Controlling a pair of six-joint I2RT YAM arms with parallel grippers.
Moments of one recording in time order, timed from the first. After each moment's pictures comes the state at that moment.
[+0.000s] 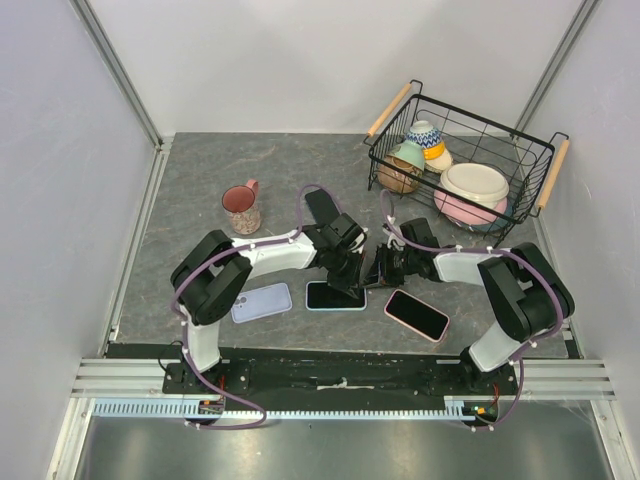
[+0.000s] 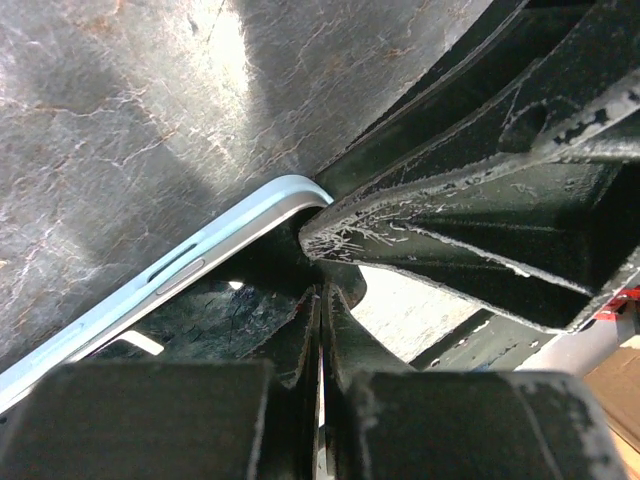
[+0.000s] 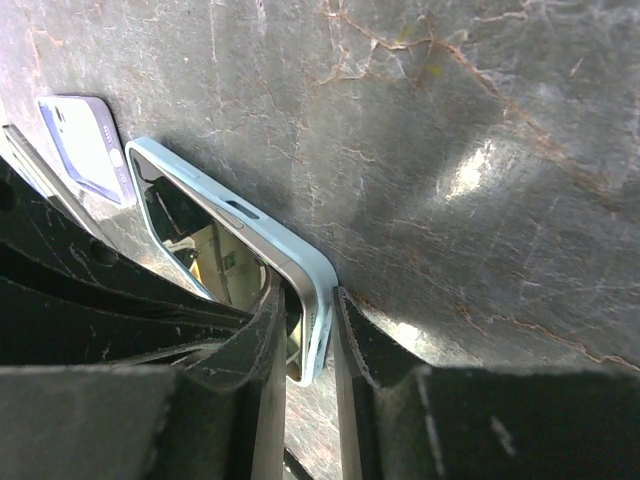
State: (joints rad) left arm -0.87 1.90 1.22 -0.43 0.30 -0.57; right arm 0.41 1.63 0.63 0.06 -0.59 0.58
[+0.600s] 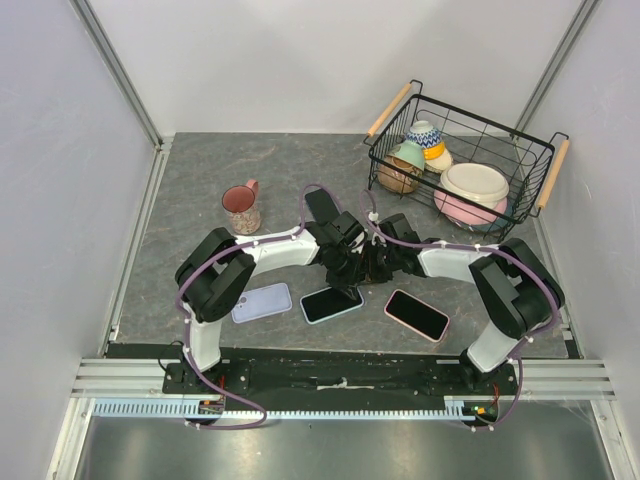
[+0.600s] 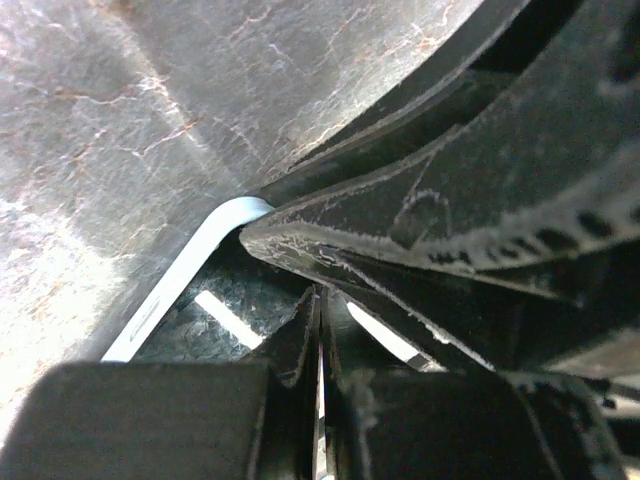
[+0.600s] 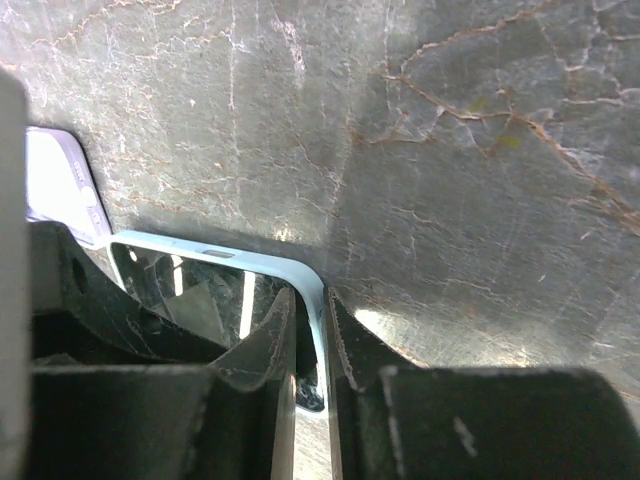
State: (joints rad) left arm -0.86 1.94 1.27 -0.51 0.31 -0.56; right arm 0.54 1.69 0.76 -0.05 -0.41 0.59
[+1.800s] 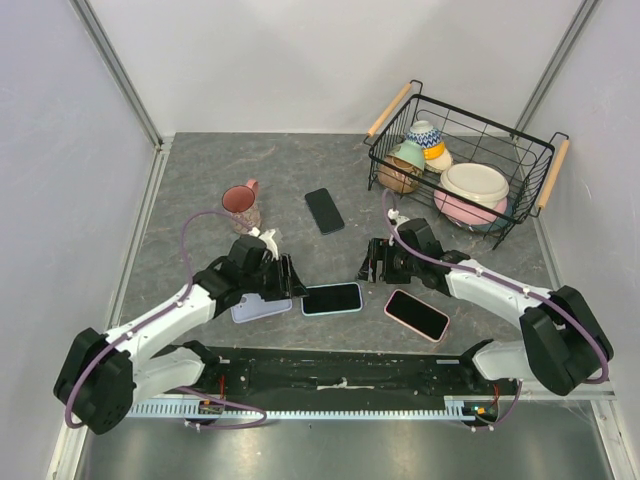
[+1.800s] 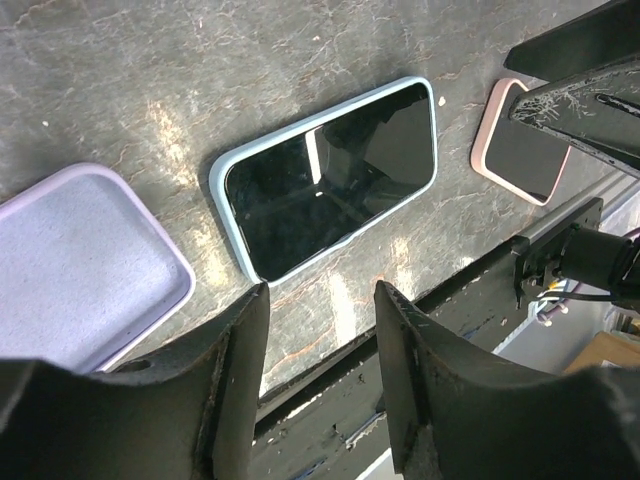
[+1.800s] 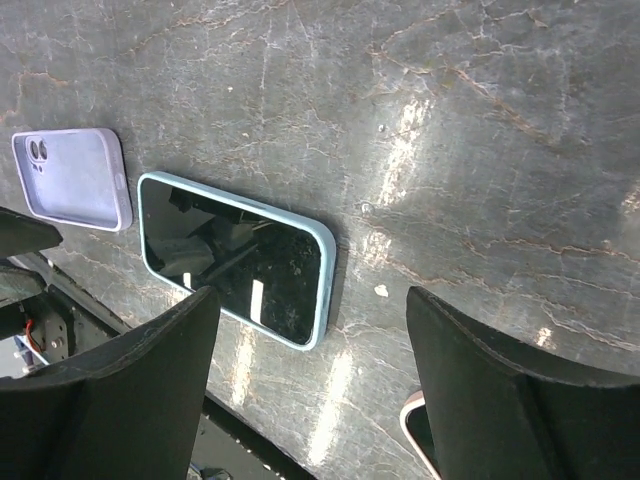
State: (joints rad) left arm -0.59 1.06 0.54 -0.27 0.30 -0.69; right arm 0.56 1.33 0.65 -0.13 -0.25 0.58
